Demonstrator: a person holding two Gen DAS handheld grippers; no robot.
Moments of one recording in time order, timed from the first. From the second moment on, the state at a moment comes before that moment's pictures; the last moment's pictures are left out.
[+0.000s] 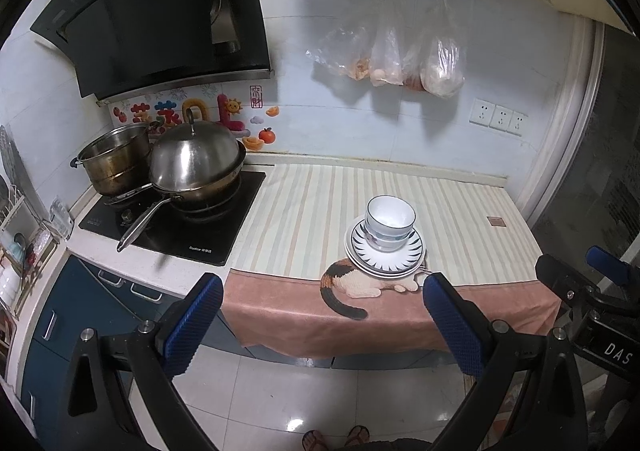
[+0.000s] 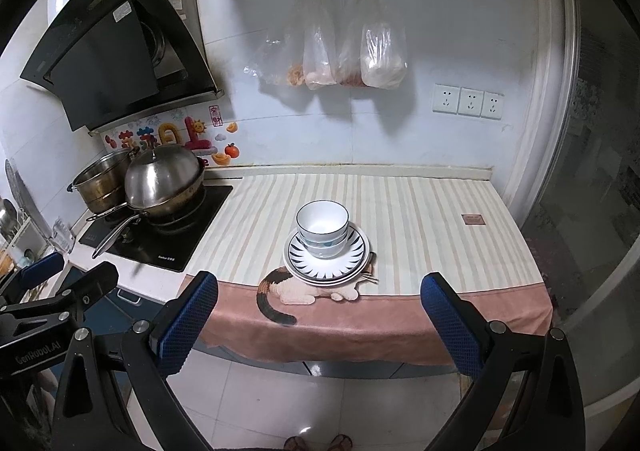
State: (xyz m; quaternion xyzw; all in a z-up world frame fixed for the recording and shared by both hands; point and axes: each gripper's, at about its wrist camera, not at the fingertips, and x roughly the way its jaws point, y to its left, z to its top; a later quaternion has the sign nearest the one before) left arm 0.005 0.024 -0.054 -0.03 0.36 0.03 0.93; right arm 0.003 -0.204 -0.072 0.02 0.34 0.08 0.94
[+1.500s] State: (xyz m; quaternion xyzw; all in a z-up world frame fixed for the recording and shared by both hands) left arm 0.015 0.026 -0.057 -0.03 0.36 0.03 0.93; right arm 0.009 -0.208 -0.073 0.01 0.34 0.07 0.94
